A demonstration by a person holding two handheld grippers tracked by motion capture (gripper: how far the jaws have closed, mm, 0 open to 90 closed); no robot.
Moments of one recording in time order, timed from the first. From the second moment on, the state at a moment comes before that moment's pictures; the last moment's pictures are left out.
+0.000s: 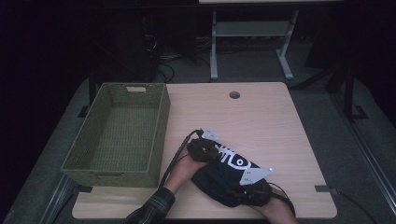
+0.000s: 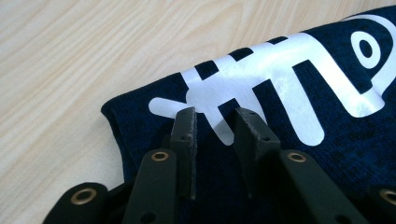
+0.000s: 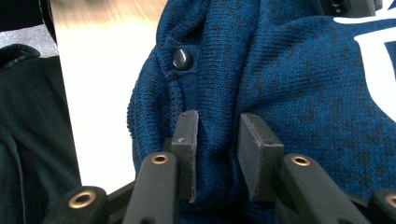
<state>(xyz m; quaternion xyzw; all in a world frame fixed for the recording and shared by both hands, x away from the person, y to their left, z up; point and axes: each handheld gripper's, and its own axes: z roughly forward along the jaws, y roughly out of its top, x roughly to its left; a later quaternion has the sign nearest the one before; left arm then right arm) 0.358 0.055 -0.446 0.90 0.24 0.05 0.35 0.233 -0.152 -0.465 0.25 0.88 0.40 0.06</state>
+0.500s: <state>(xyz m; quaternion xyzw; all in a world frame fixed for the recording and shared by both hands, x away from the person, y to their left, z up) 0.311 0.090 -0.420 0.89 0.27 0.06 0.36 0.243 -0.200 -0.434 0.28 0.83 0.48 0.08</state>
